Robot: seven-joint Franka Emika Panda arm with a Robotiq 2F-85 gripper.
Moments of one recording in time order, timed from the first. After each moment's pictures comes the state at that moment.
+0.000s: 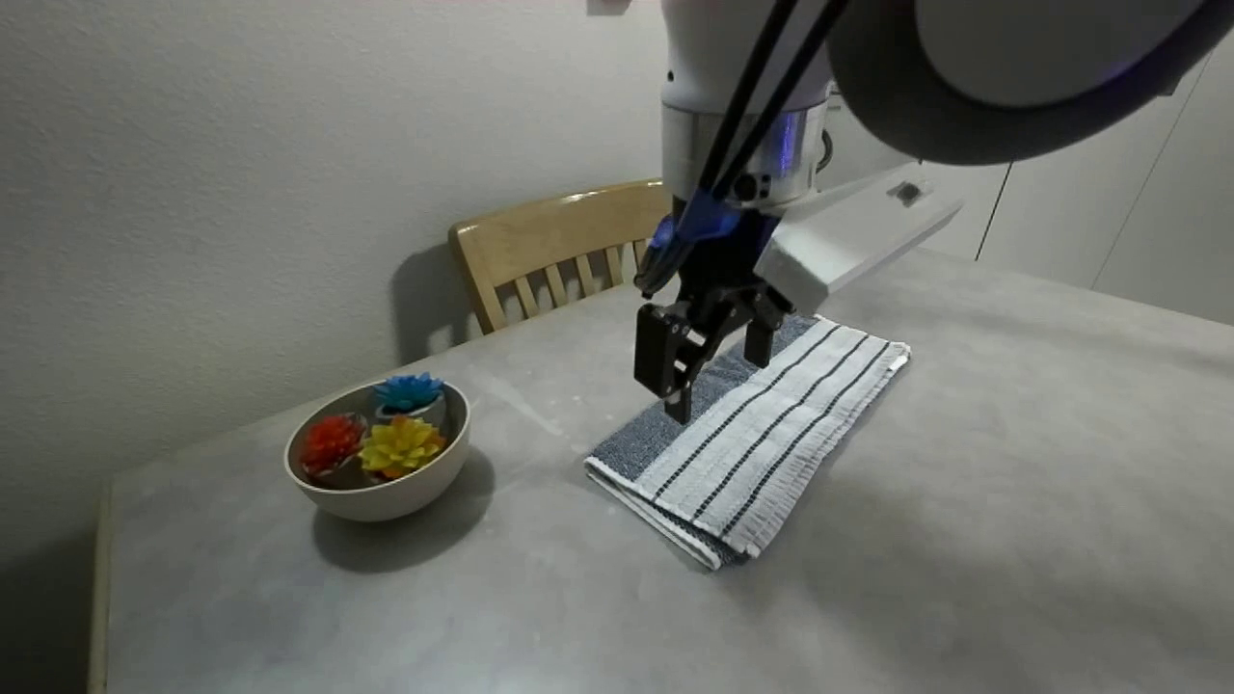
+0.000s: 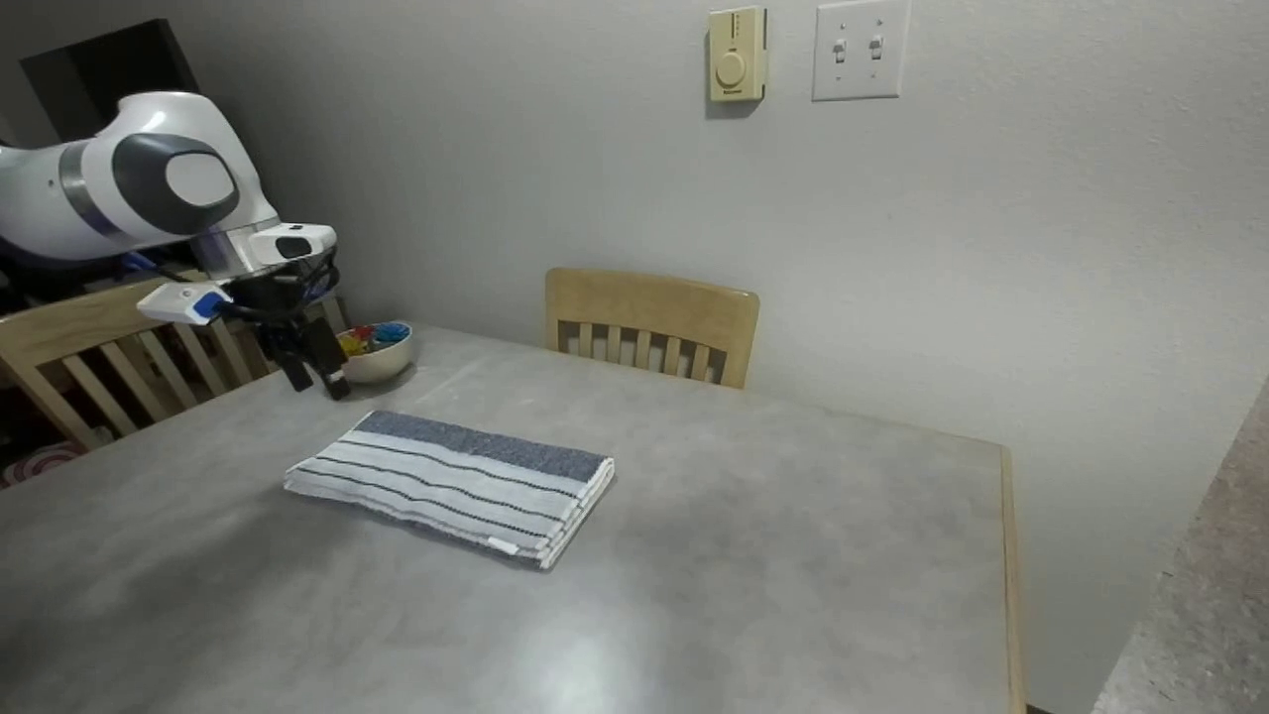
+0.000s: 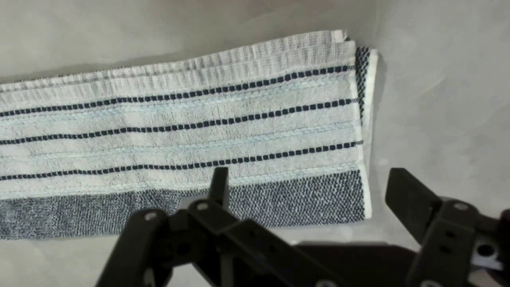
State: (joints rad) arm 0.32 0.43 0.06 -1.98 -0.23 2.44 0.54
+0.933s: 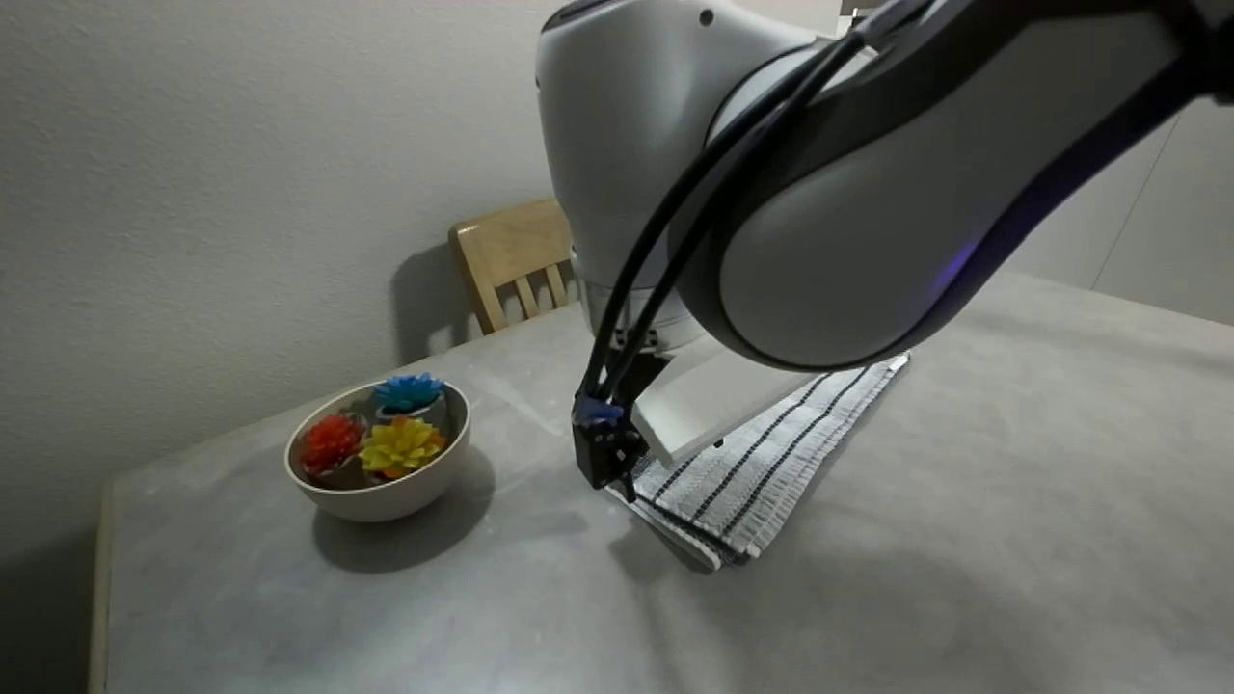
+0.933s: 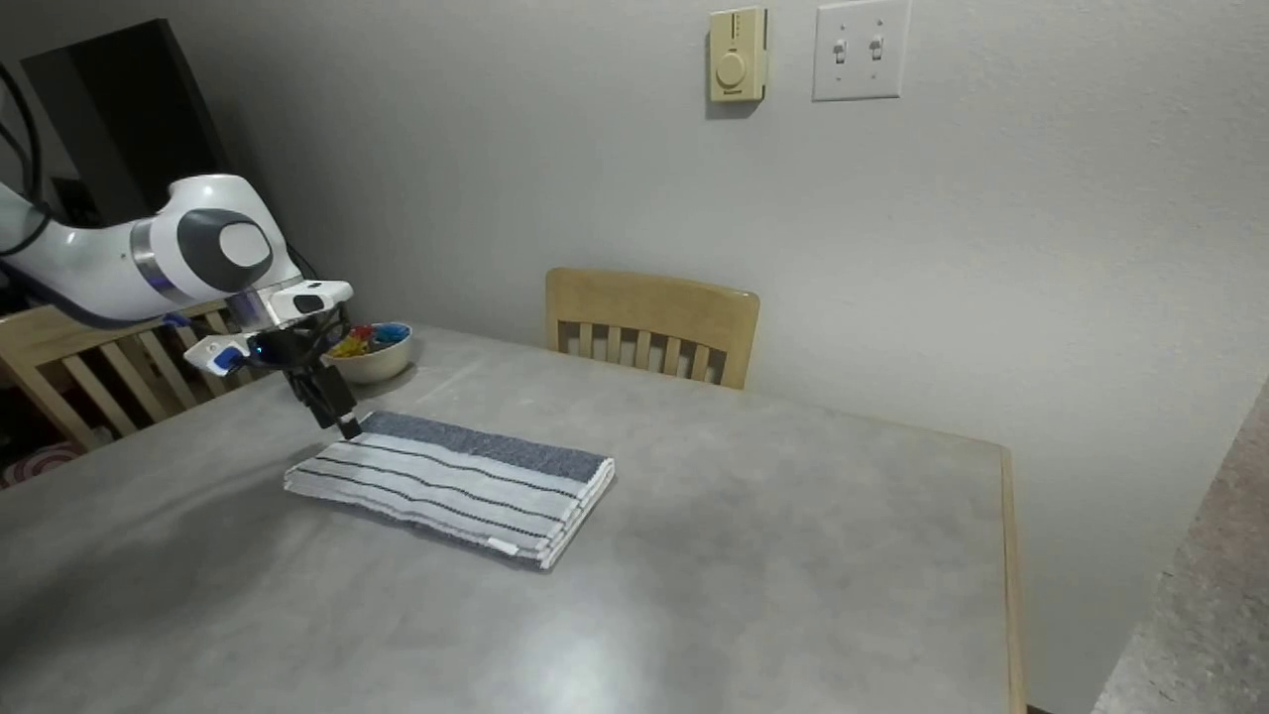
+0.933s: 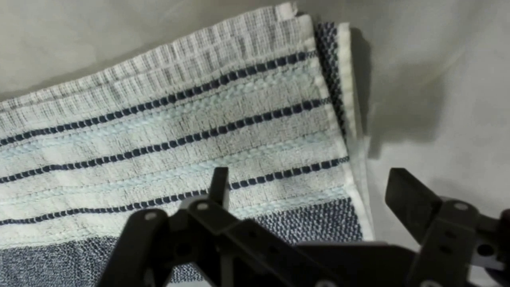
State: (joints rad) arm 0.43 0.68 -0.01 -1.77 -0.27 2.40 0.76
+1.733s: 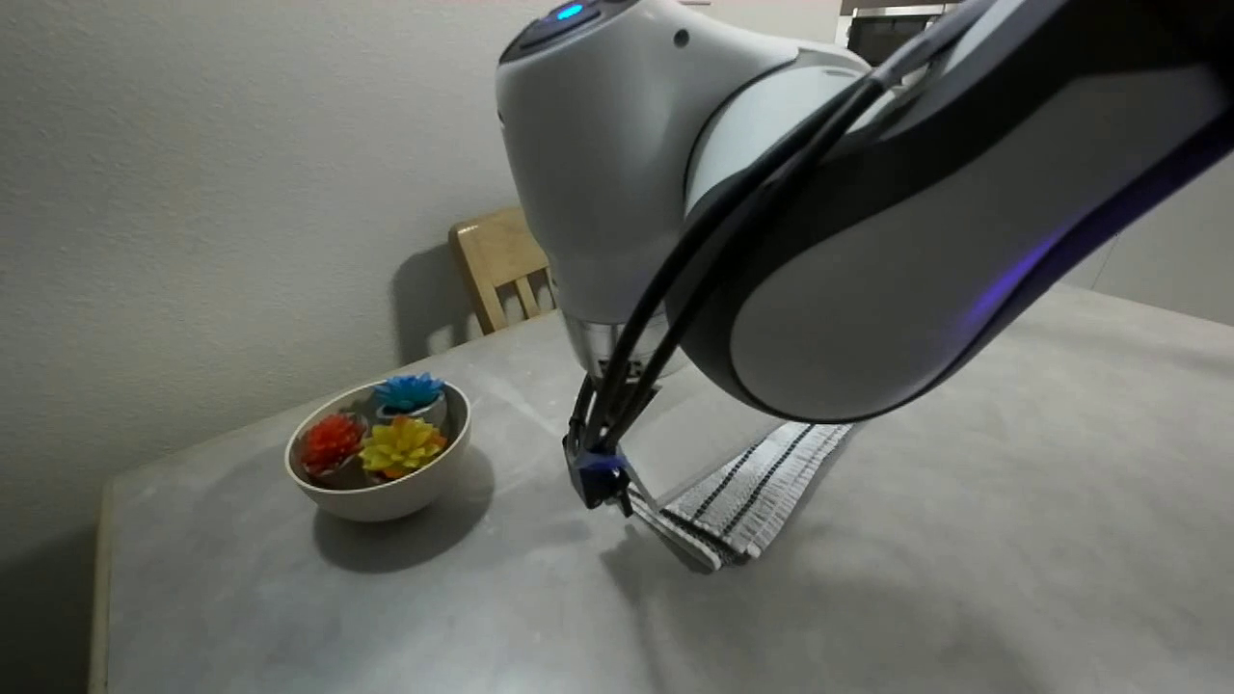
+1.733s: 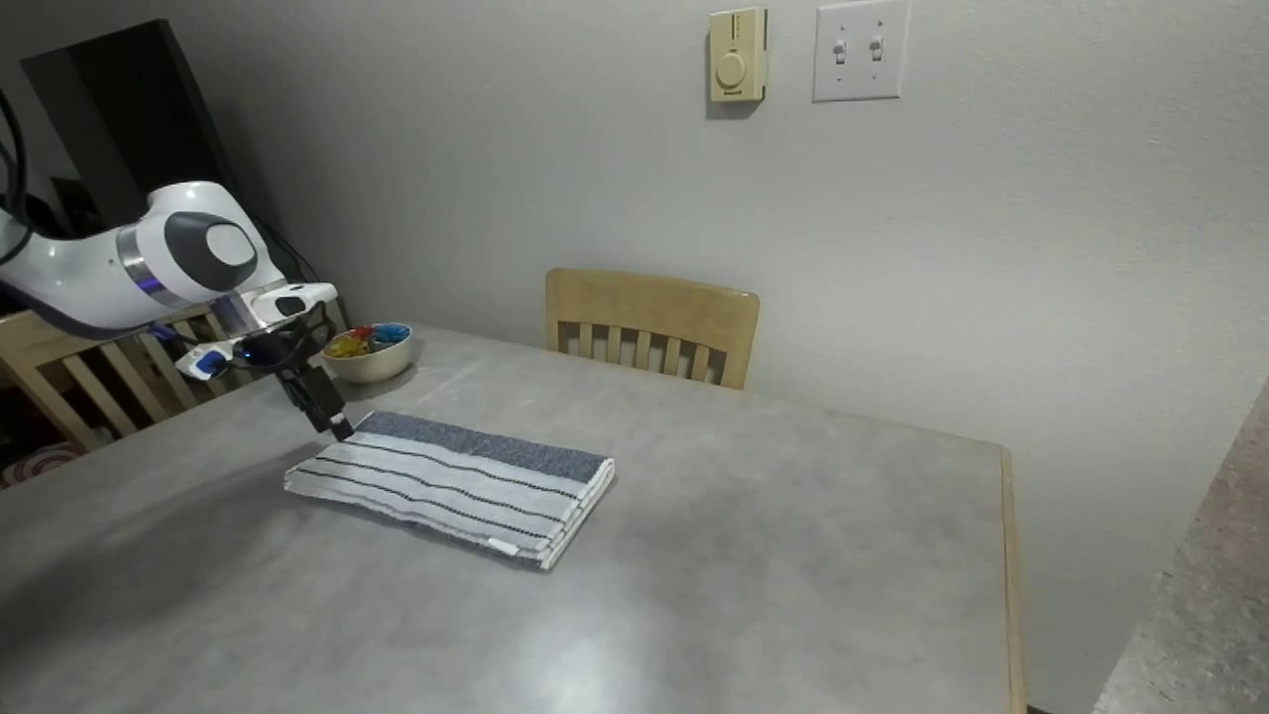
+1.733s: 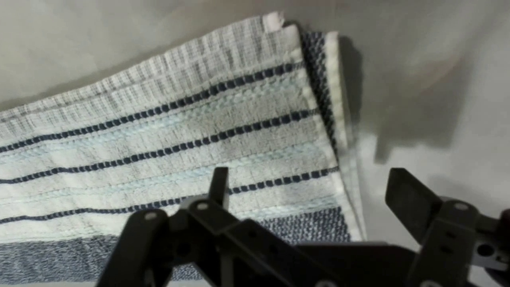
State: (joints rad) arm 0.48 0.70 -0.03 -1.75 -0.34 2.37 0.86
